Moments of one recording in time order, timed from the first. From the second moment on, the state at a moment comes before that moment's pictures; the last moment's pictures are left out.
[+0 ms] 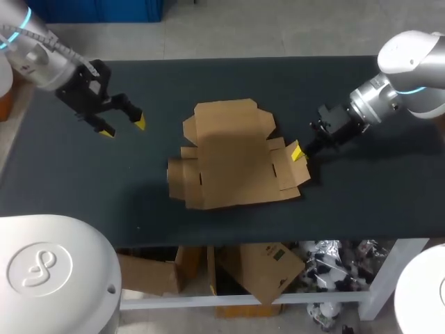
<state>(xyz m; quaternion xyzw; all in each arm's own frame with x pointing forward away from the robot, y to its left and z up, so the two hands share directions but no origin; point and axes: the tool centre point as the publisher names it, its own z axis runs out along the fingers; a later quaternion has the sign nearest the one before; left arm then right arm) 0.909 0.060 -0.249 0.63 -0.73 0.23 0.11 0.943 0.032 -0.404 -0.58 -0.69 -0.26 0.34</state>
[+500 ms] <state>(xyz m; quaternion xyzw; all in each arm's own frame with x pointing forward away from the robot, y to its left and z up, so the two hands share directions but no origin) 0.903 0.059 -0.249 0.63 -0.73 0.23 0.11 0.915 0.023 -0.402 -0.58 -0.68 -0.29 0.35</state>
